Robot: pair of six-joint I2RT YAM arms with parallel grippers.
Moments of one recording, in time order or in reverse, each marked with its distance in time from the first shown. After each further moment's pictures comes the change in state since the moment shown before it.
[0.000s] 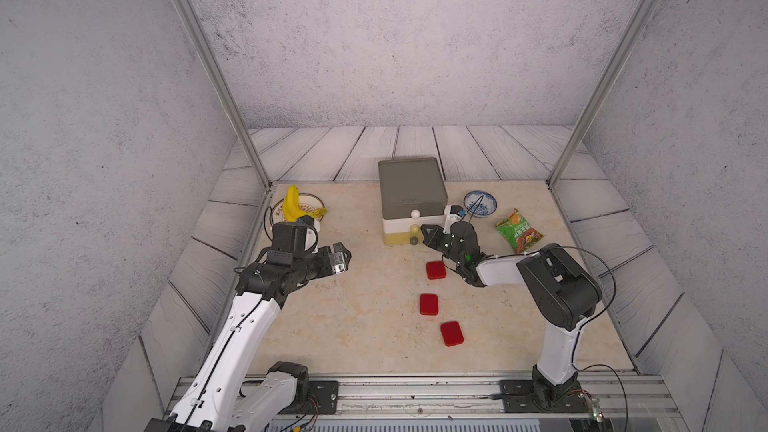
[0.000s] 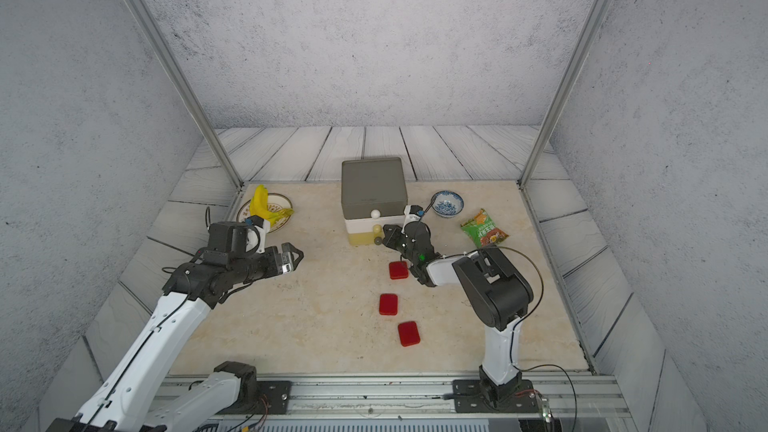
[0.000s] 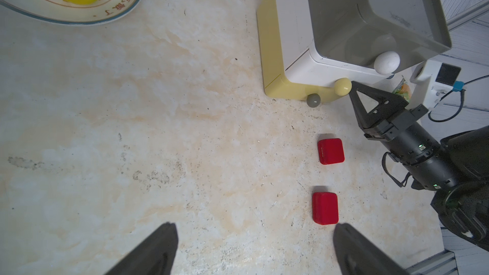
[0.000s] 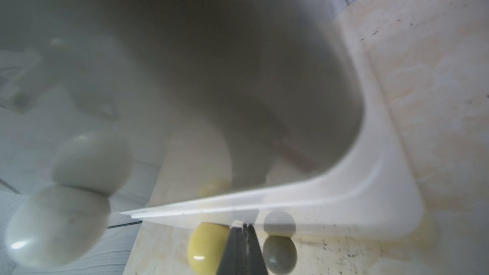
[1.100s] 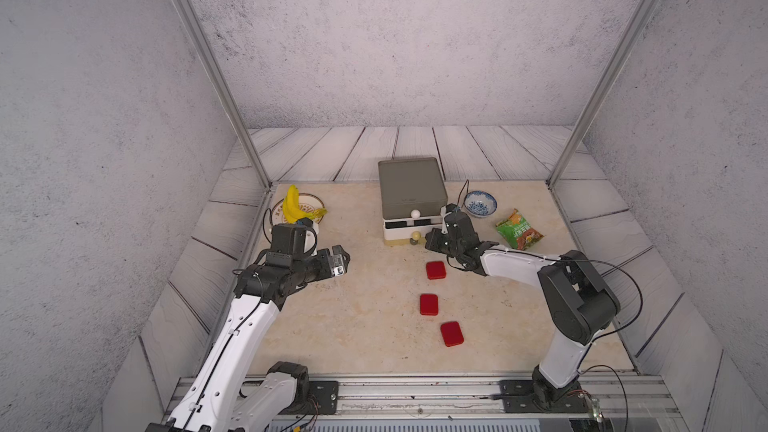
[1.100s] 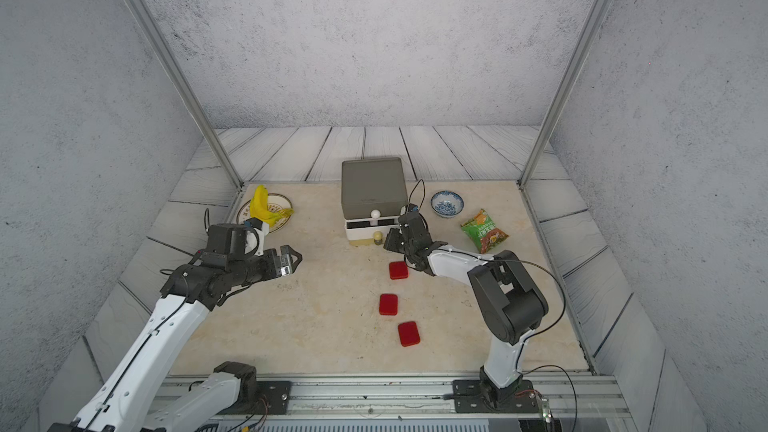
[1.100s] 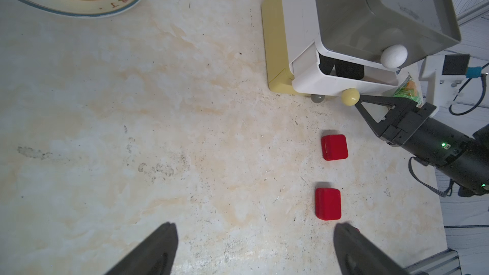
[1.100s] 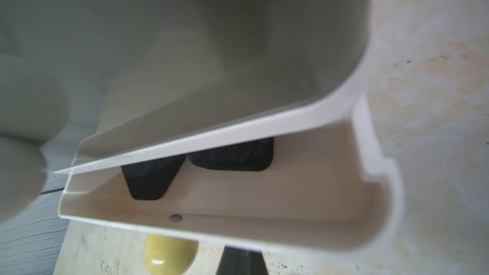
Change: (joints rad) left arm 0.000 -0.018 0.000 -0.037 -0.010 0.001; right arm 0.009 -0.127 0.119 -0.579 0.019 -0.140
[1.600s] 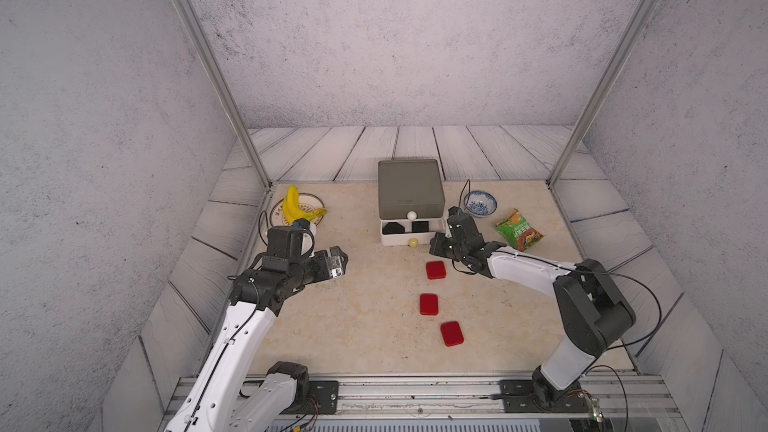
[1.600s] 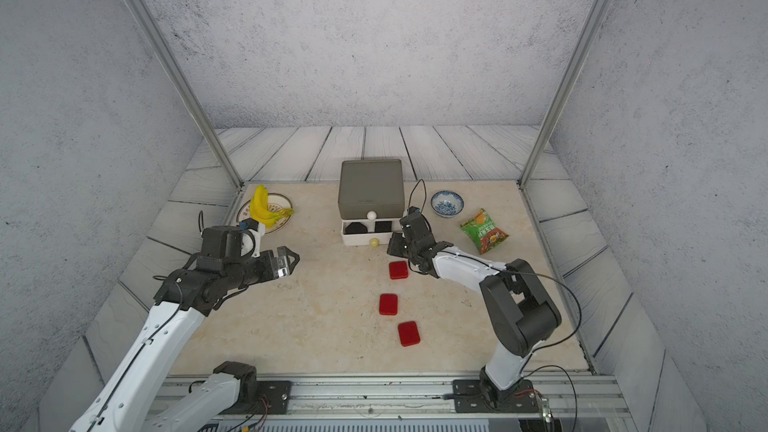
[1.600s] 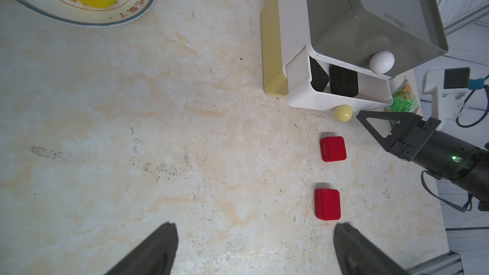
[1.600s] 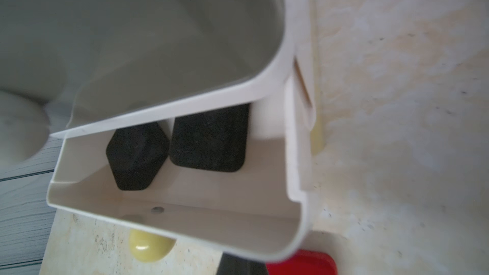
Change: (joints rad) left arm 0.000 -0.045 0.000 -0.016 -0.016 -0.001; right arm 0.014 -0.065 0.006 -0.167 0.014 -0.034
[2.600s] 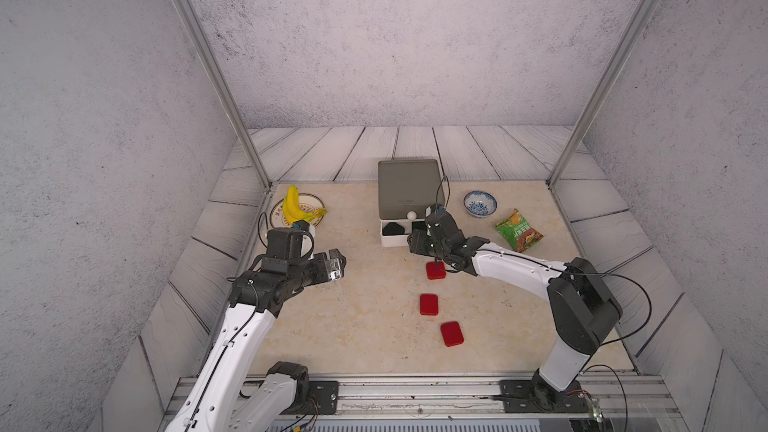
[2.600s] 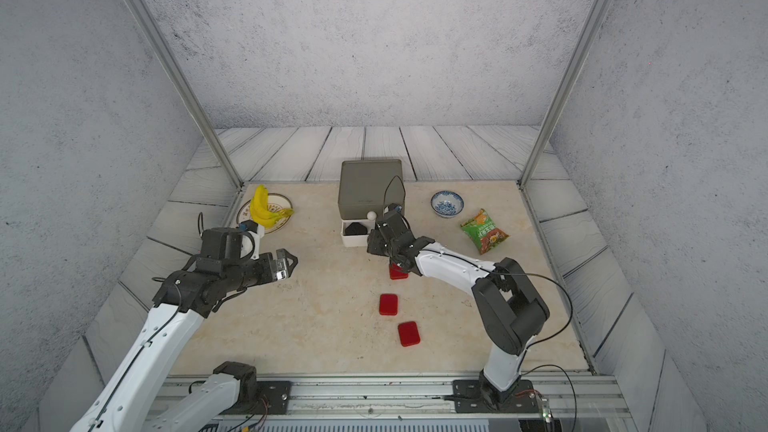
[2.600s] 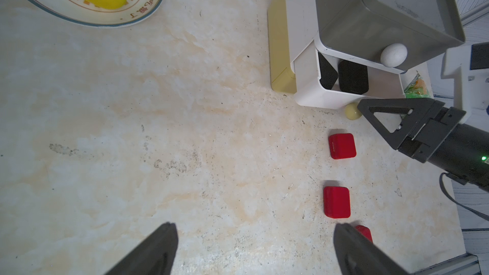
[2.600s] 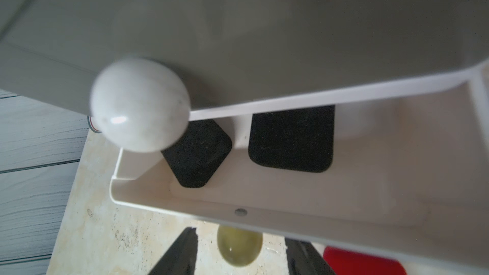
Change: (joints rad) left arm 0.000 -0.011 -0.003 -0.023 -0.027 0.027; right arm 0.140 0.013 0.142 -0.132 0.117 0.043
